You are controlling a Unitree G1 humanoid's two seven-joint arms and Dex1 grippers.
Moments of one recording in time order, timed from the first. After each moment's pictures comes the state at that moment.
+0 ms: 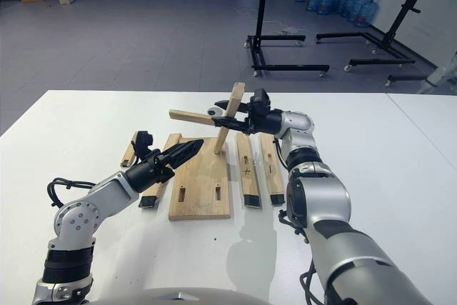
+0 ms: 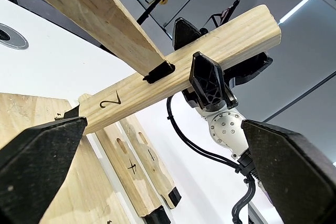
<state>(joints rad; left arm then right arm) -0.12 0.20 0.08 -0.31 -1.09 0.86 -0.27 -0.98 -0.25 -0.19 1.23 0.27 -0.39 1.55</state>
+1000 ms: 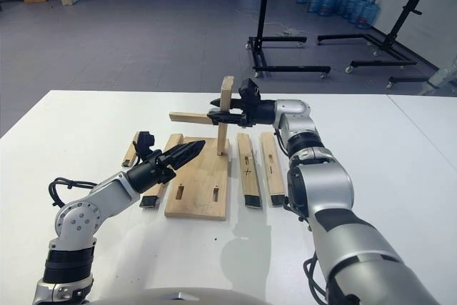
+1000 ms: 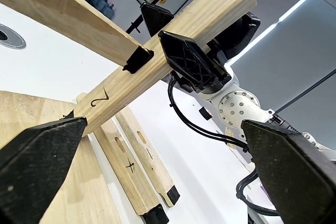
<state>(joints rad) -0.12 0.20 0.07 -0.32 -1.09 0.86 -0.27 -1.10 -0.29 -0.06 1.27 0.15 -0.13 1.42</state>
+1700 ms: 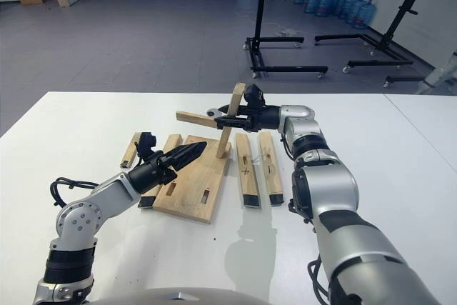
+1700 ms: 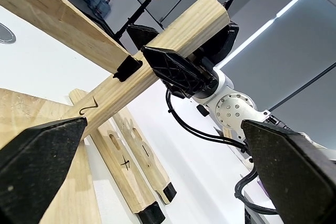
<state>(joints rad) -0.12 0.20 0.06 -0.32 -1.09 0.87 -0.27 -1.07 -0.31 -0.04 1.28 0.14 -0.09 1.38</state>
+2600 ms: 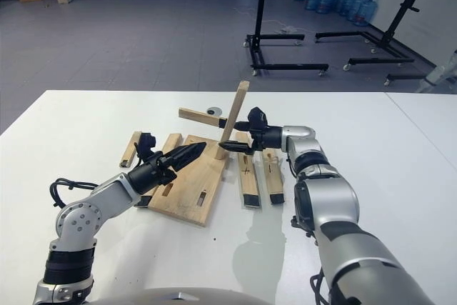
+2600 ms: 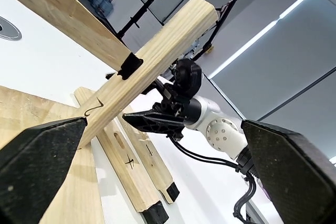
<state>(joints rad) -0.12 0.20 0.07 -0.32 -1.09 0.87 -0.27 -0.94 -0.34 -0.07 1.31 0.06 -0.11 1.31</state>
